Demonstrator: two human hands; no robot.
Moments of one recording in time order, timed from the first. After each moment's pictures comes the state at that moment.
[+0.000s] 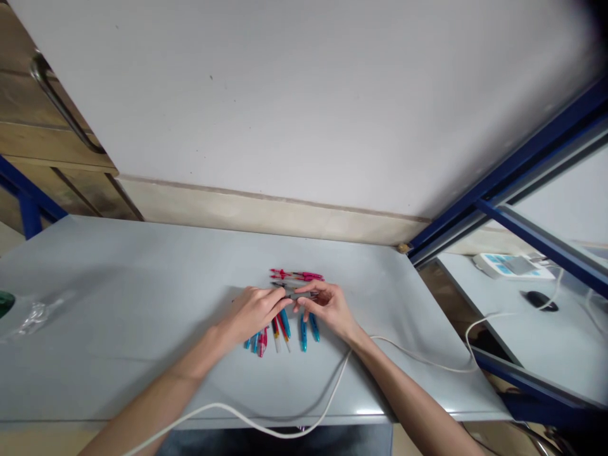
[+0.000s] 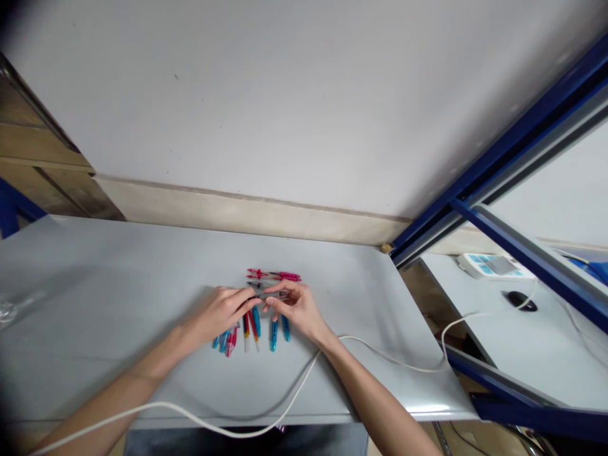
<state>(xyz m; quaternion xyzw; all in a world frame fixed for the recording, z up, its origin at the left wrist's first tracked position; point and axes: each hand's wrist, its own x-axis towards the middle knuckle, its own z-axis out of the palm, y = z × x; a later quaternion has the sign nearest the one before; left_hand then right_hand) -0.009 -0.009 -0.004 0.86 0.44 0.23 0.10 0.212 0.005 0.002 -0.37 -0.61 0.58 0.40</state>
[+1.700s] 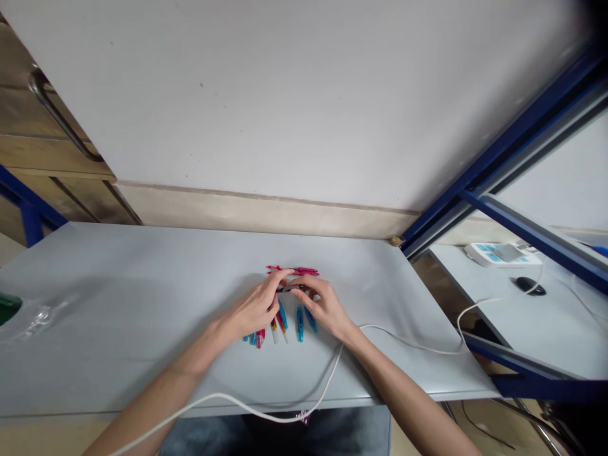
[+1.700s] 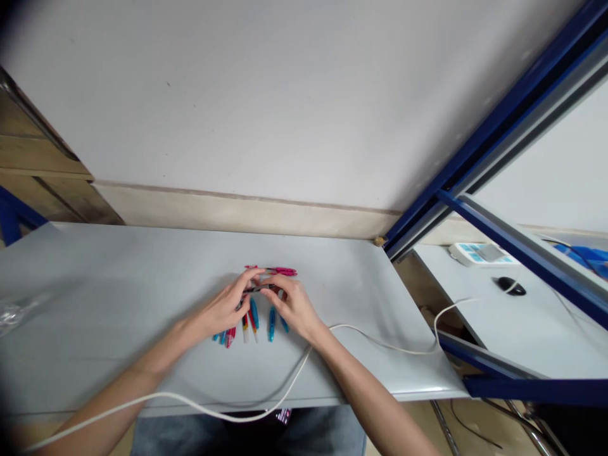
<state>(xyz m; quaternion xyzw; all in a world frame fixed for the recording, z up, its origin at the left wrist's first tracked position) -0.002 -0.009 -0.014 0.84 0.38 0.30 0.25 0.211 -0.002 0.006 -0.36 -0.79 0.33 0.38</state>
